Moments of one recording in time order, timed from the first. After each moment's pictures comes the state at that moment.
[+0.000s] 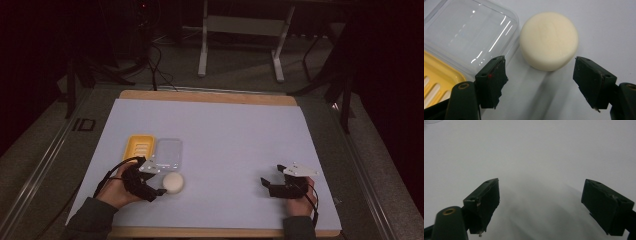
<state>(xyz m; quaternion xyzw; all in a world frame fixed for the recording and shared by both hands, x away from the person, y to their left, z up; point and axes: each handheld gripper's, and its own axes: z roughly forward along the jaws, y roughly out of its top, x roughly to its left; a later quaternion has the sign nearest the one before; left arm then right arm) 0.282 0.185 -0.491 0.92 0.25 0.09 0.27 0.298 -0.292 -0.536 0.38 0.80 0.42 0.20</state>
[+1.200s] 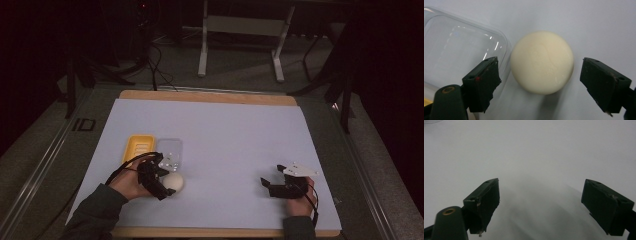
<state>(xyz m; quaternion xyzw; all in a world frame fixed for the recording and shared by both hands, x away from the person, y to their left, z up) 0.301 0.148 -0.485 0.96 0.18 0.07 0.22 0.298 -0.292 -0.536 0.38 0.80 0.42 0.20</state>
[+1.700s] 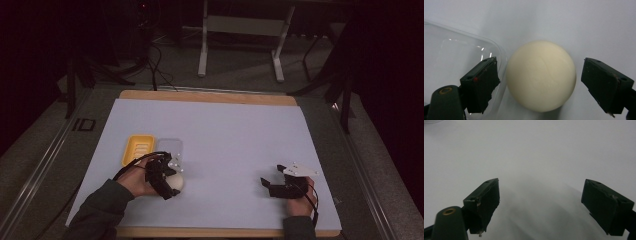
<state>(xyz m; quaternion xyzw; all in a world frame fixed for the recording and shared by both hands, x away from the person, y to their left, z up) 0.310 0.130 -0.491 0.97 0.15 0.06 0.19 0.298 -0.292 -0.536 0.38 0.80 0.42 0.20</state>
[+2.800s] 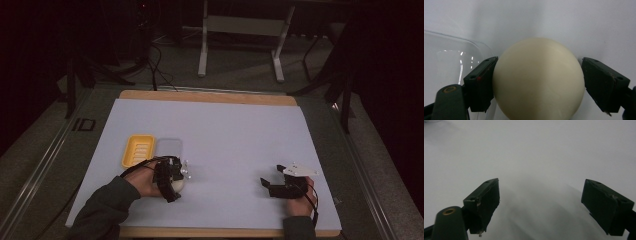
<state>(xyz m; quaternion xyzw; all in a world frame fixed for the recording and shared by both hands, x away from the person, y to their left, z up) 0.313 0.109 -0.505 0.99 0.12 0.06 0.11 0.298 -0.291 -0.536 0.38 0.80 0.42 0.20</state>
